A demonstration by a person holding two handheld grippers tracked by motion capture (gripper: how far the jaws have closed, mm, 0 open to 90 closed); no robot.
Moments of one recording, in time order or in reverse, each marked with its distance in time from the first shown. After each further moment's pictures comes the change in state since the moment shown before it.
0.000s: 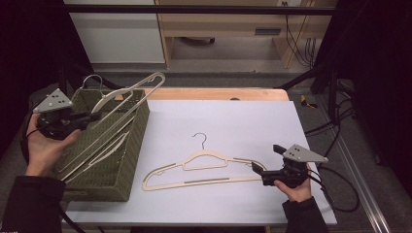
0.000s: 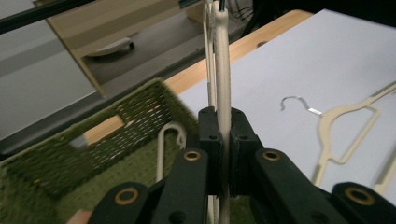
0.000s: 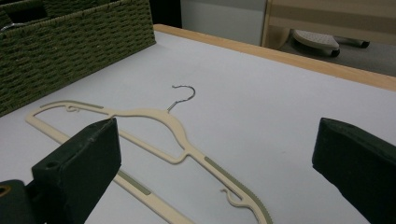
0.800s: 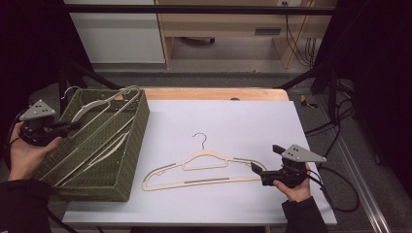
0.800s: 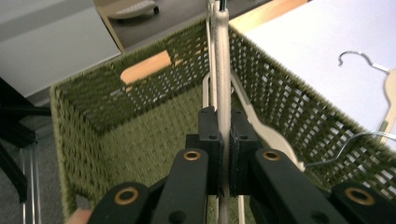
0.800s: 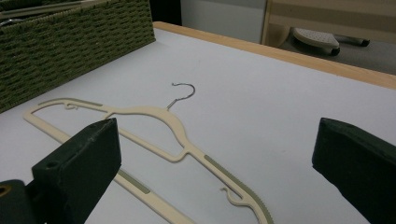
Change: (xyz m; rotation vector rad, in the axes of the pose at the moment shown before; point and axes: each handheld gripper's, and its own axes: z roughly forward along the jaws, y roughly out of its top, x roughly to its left) left arm 0.046 -0.059 0.001 0.112 0.077 -0.044; right arm 0.001 -0.001 0.003 0.006 -0.003 0.000
